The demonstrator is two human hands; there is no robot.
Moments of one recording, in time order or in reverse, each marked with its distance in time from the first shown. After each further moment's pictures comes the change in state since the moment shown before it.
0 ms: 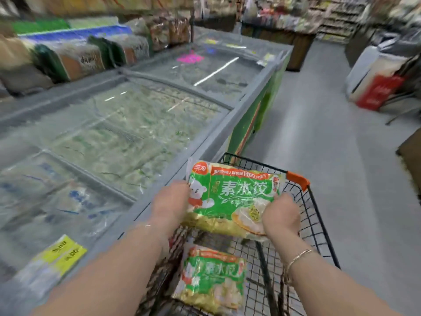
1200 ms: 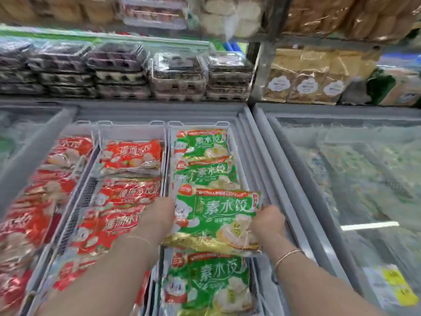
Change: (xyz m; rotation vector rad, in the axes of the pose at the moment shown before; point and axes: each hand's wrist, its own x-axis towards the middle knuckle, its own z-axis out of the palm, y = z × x) left_hand -0.396 -0.576 0.022 -0.357 -0.043 -1.053; right_hand -0.585 -0.201 0.253 -0.327 -0.802 -0.734
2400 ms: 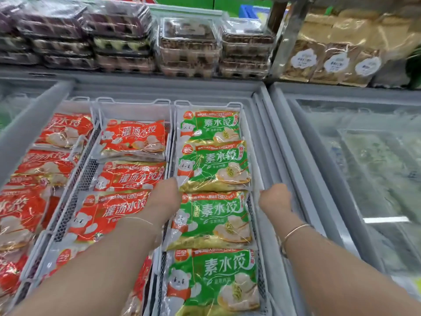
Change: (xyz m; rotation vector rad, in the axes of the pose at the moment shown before) left_hand 0.054 -0.007 0.024 -0.305 0.029 -0.085; right_hand 0.052 -0.025 0.024 -0.144 -0.022 -0.075
